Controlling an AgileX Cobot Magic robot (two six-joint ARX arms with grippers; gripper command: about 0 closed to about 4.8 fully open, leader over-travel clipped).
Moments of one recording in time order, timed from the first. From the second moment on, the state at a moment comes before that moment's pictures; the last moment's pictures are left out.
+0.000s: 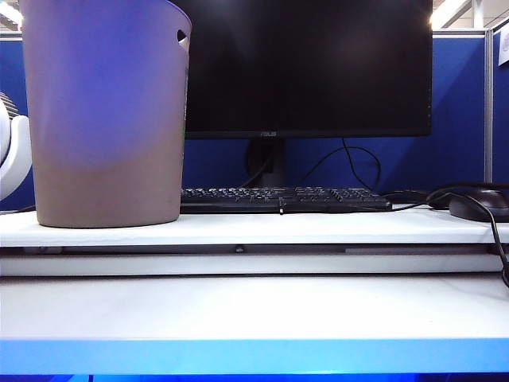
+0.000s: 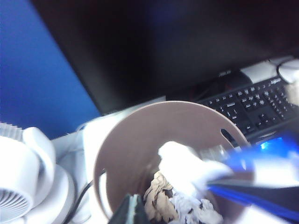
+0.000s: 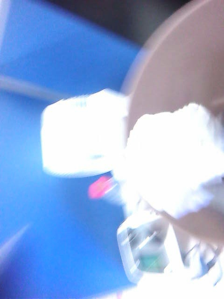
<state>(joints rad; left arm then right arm) -0.35 1.35 2.09 -1.13 -0.13 0.16 0.78 1.86 1.93 -0.22 -0.34 -0.16</state>
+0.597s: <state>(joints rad) -0.35 0.65 2.09 -1.10 -0.18 0.10 0.78 1.42 1.93 -0.46 -0.15 -0.16</state>
